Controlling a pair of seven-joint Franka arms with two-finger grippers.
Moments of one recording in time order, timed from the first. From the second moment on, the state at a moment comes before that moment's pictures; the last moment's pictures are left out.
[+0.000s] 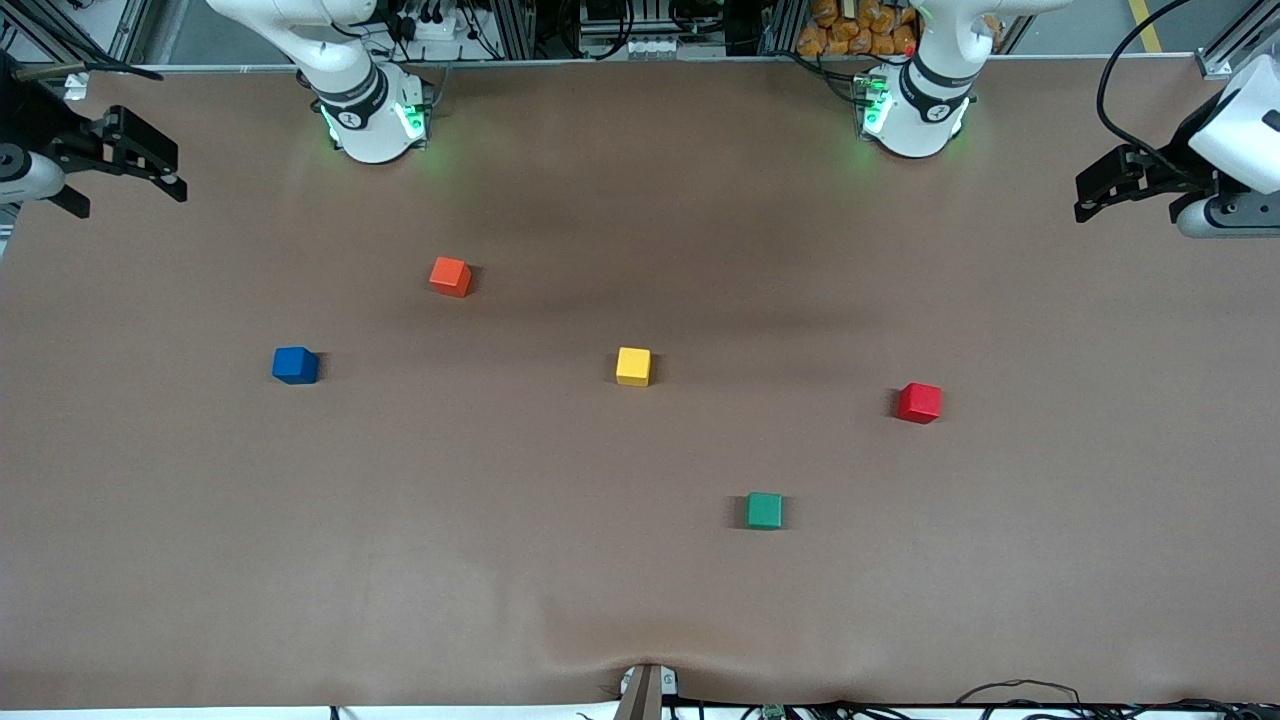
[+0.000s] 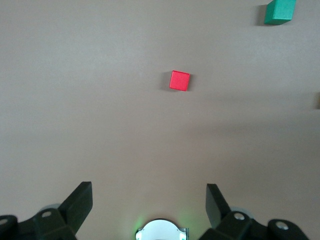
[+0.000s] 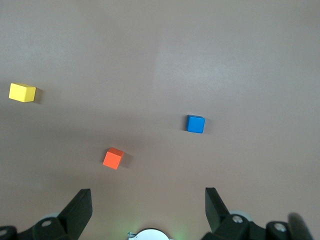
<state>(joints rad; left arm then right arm) -0.02 -0.08 -0.06 -1.61 0.05 1.47 -0.06 -0.06 -0.06 0.14 -1.46 0.02 1.37 -0.10</state>
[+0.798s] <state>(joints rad) -0.03 -0.07 -0.06 -1.64 0.05 1.50 -0.06 -0.07 -0.06 0.13 -1.46 0.02 1.36 -0.09</state>
